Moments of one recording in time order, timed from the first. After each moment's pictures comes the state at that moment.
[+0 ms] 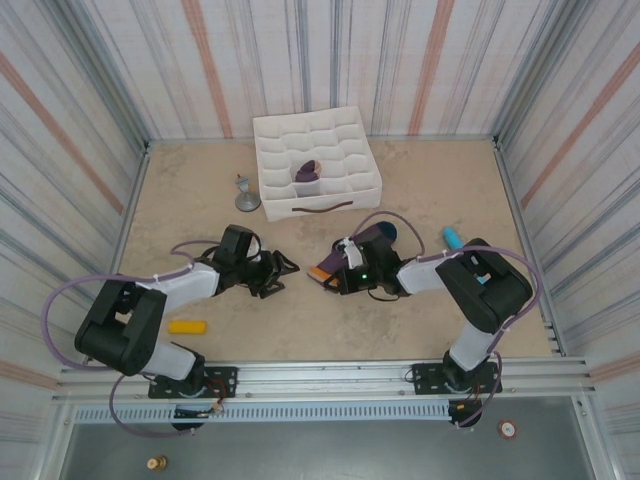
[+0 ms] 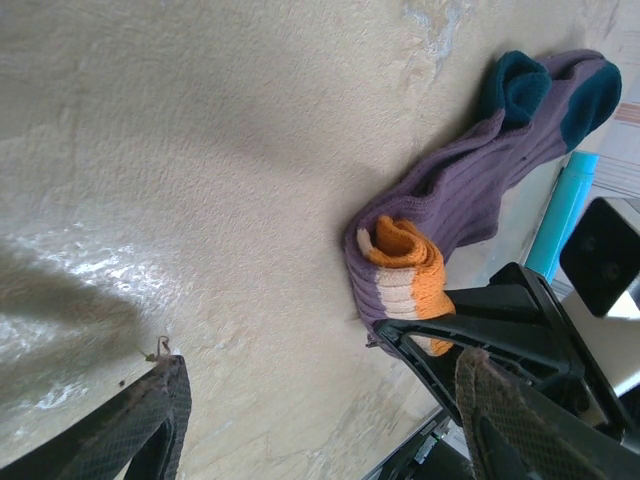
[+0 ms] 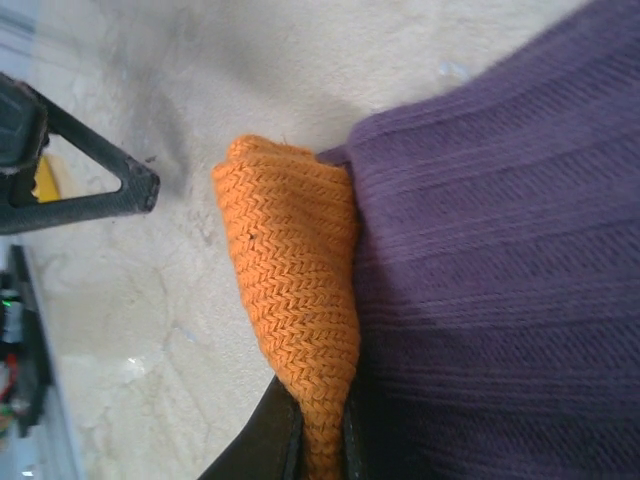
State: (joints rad) left arm -0.42 1.43 0.57 -0.05 0.59 -1.06; right arm 0.63 1.72 0.61 0.29 -0.58 0.52
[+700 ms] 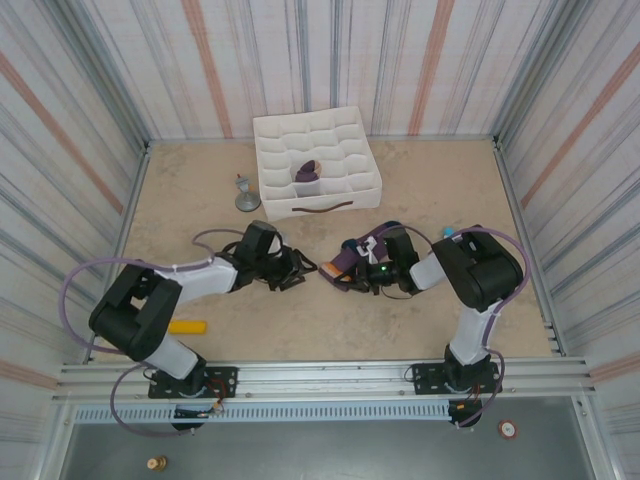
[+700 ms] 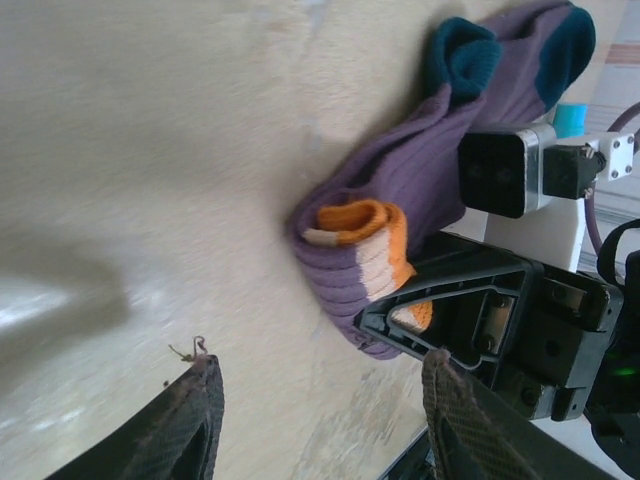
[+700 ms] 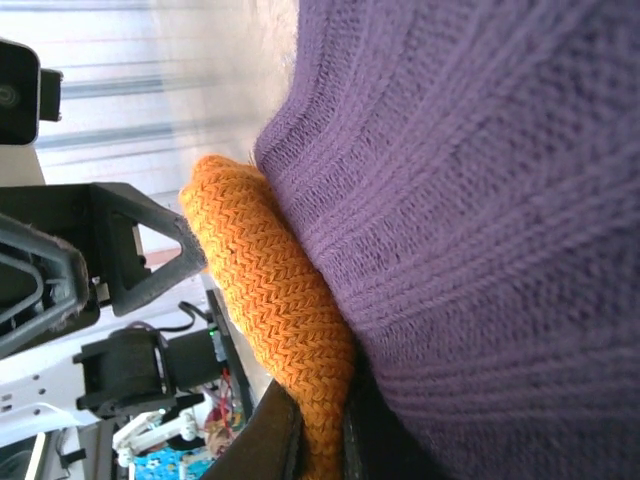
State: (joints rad) left arm -0.58 1.55 0.67 0.05 0.53 -1.06; right arm 0.43 1.87 0.53 0.55 -0.91 0.92
